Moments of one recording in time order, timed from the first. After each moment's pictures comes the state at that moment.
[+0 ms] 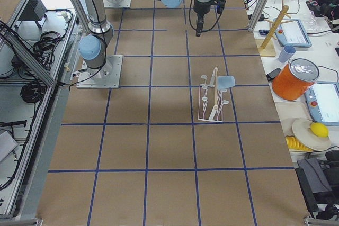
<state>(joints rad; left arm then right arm) -1.52 -1.57 -1.45 -1.58 1.53 -0.03 1.34 -1.39 1.39 -1.60 -1.56 -0.10</state>
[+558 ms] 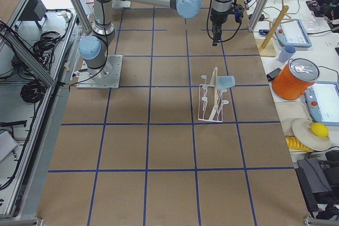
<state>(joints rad) -1.52 -1.56 -1.45 -1.58 1.53 -0.03 1.27 -1.25 1.22 -1.61 -1.56 -0.22</state>
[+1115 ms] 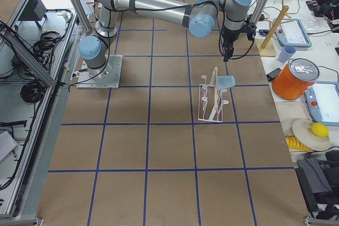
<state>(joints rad) -1.52 -1.57 -1.45 -1.58 1.53 -0.03 1.21 -1.10 1.15 -1.69 -1.56 -0.25</state>
